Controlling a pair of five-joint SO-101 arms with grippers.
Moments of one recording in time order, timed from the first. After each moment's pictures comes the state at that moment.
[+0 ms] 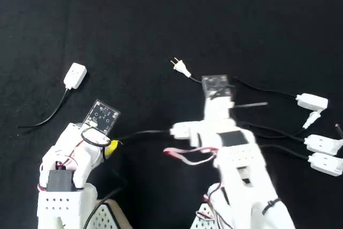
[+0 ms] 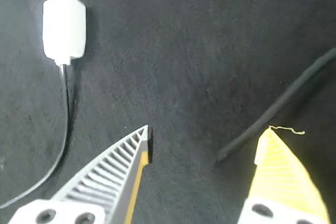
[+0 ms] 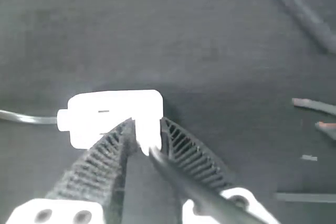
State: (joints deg) left arm -5.4 -94.6 89.8 60.6 -33.5; right arm -7.3 -45.8 75.3 46.5 -2.0
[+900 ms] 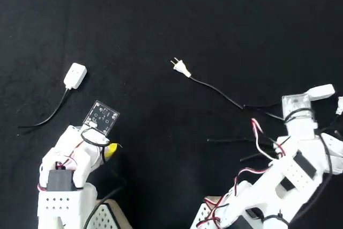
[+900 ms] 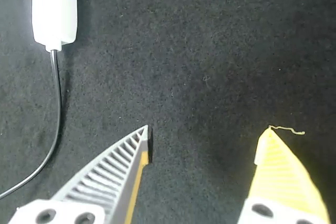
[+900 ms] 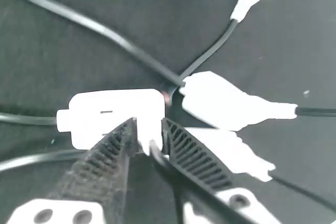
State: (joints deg) left arm -6.0 -94.6 90.2 62.4 -33.6; right arm 51.8 -44.8 76.7 26.3 54.2
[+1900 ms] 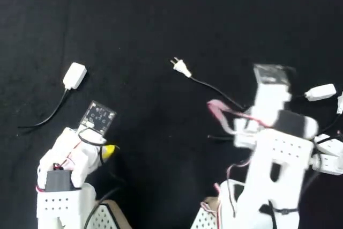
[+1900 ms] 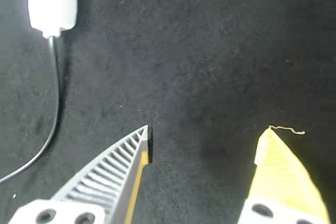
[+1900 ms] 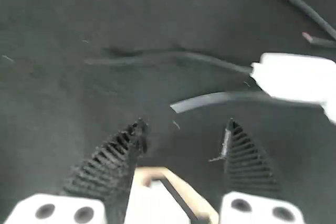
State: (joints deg) left arm -8.5 -94.6 90.9 63.2 -33.6; right arm 15.6 -44.8 42.9 90.0 11.8
